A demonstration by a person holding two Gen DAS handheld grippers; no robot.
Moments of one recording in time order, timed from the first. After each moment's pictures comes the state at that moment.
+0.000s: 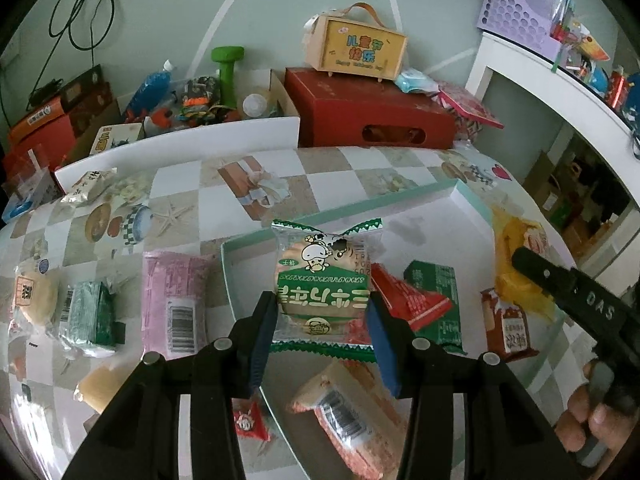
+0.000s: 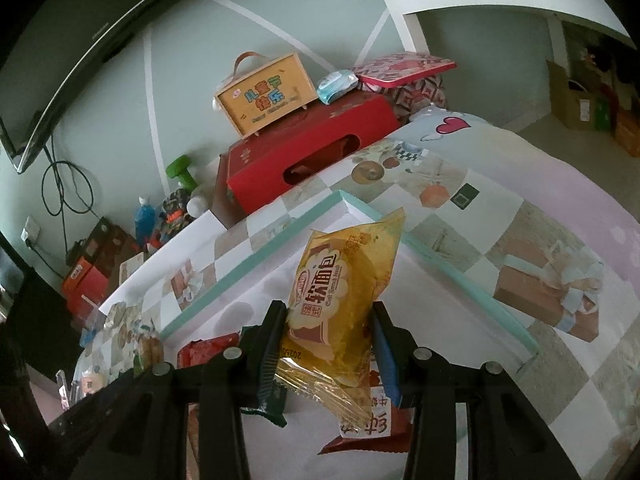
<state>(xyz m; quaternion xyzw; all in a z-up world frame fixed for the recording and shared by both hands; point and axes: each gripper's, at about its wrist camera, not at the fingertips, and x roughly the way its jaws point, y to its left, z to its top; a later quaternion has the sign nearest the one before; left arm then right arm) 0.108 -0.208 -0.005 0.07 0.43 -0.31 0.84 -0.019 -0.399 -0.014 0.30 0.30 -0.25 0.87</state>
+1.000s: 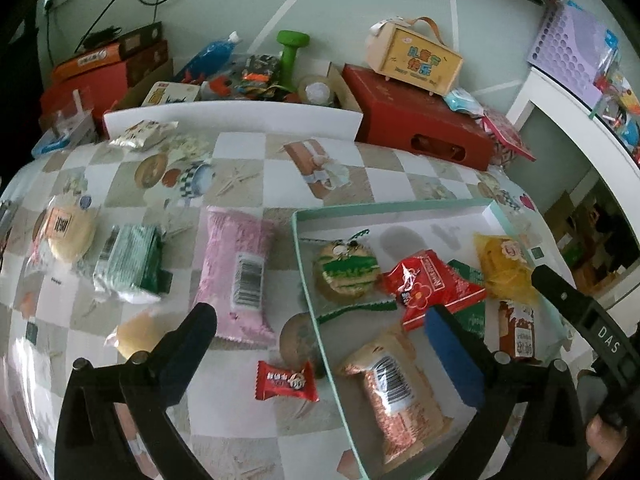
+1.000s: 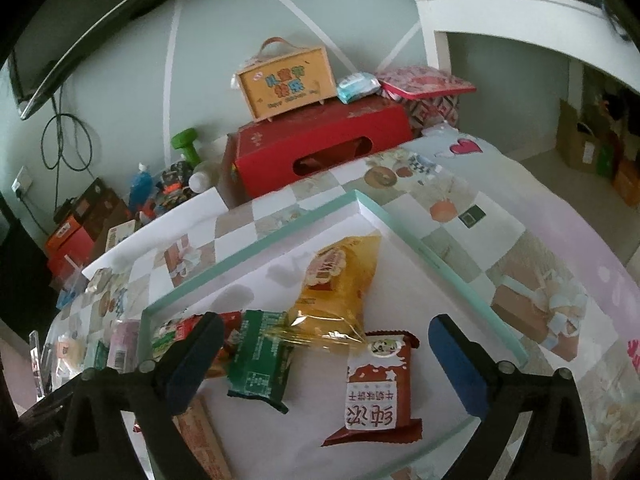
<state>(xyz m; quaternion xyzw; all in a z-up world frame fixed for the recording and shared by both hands) 0.109 -0.155 -0.009 0.00 0.46 -0.25 0.85 -0.008 -0.374 0.000 0.22 0.33 -0.25 0.88</state>
